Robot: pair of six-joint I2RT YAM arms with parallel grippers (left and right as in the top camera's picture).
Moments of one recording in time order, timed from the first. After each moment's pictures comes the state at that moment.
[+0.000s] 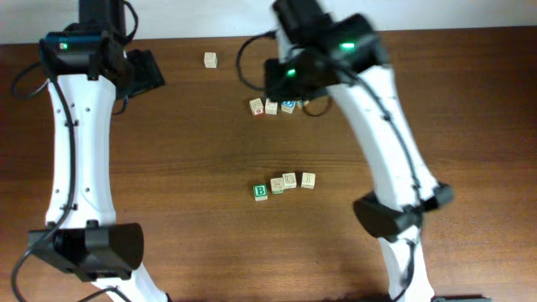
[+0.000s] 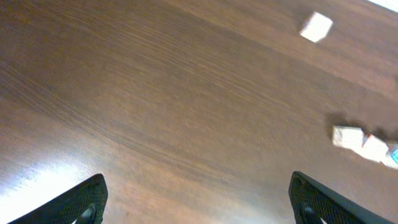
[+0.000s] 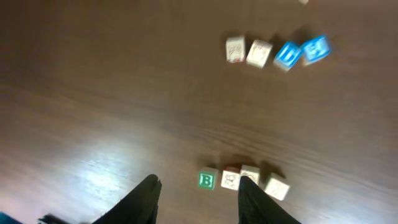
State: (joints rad) left arm -0.02 1.90 2.20 -1.43 -0.18 -0.38; right arm 0.50 2.22 2.86 -1.69 -0.16 0.37
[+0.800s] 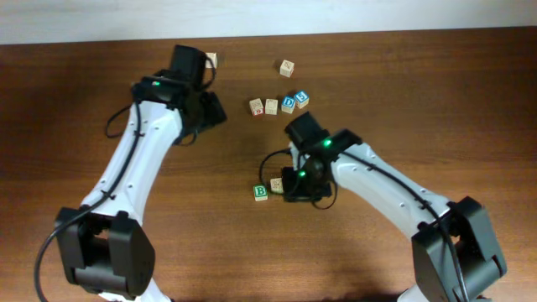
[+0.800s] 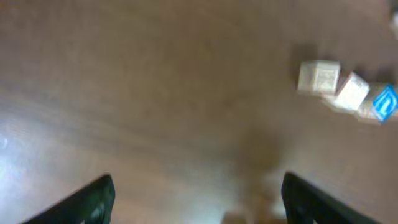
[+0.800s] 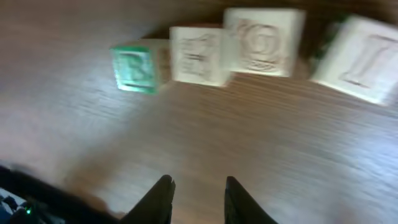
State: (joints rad) left arm -0.21 1.82 1.61 -0.99 -0.08 -0.63; right arm 0.57 1.74 1.21 -0.88 -0.34 0.49
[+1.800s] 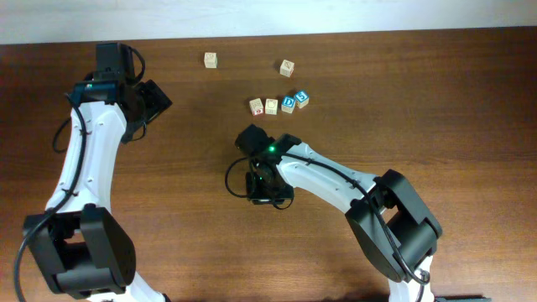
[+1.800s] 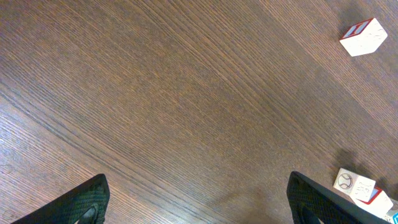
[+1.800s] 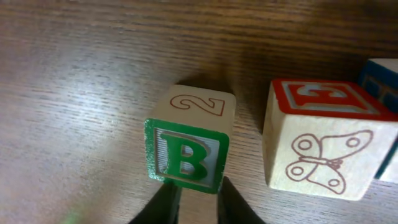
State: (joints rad) left arm 0.06 1.82 1.60 -0.92 -0.06 -0.63; right arm 0.73 2.03 1.41 -0.85 -0.22 0.68
